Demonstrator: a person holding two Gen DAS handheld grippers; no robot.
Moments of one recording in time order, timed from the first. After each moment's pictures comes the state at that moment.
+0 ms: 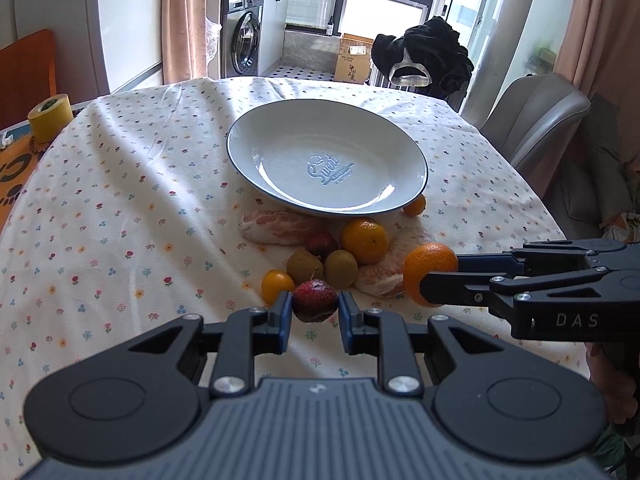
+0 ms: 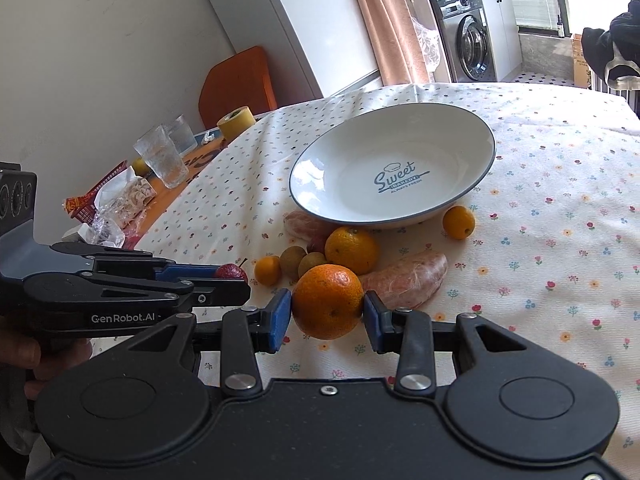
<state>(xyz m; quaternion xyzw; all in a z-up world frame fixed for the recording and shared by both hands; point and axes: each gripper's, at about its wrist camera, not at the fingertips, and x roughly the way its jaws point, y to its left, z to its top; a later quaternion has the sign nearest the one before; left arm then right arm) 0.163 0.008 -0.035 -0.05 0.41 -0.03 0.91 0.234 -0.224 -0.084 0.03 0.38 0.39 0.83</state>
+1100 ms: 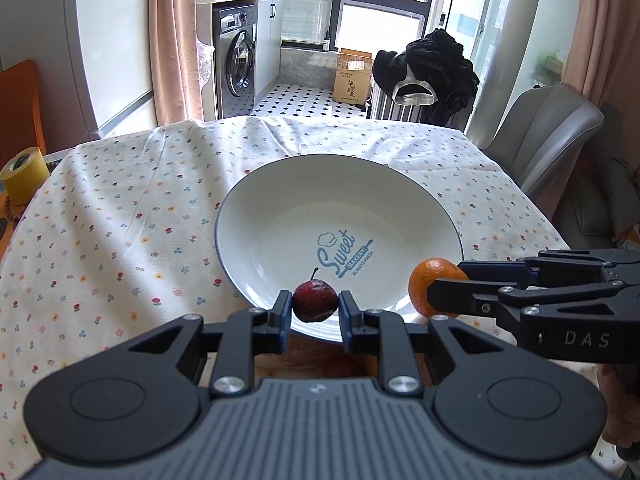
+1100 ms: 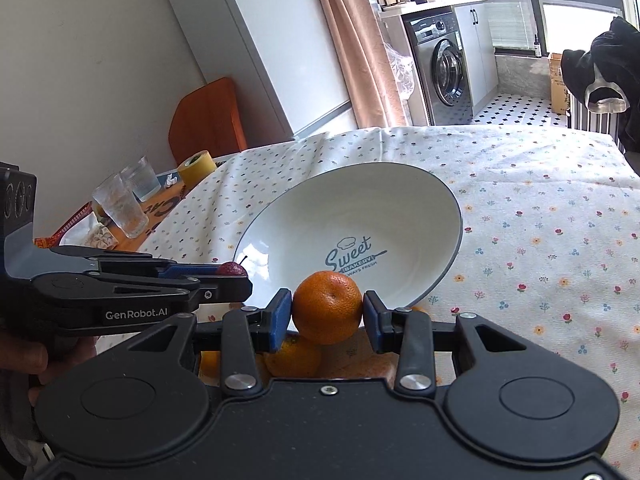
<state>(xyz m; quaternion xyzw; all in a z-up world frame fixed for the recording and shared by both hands) 0.251 0.014 -0.029 -0.03 0.39 -0.03 0.92 0.302 -0.210 -0.072 0.04 0.36 0.36 0.86</state>
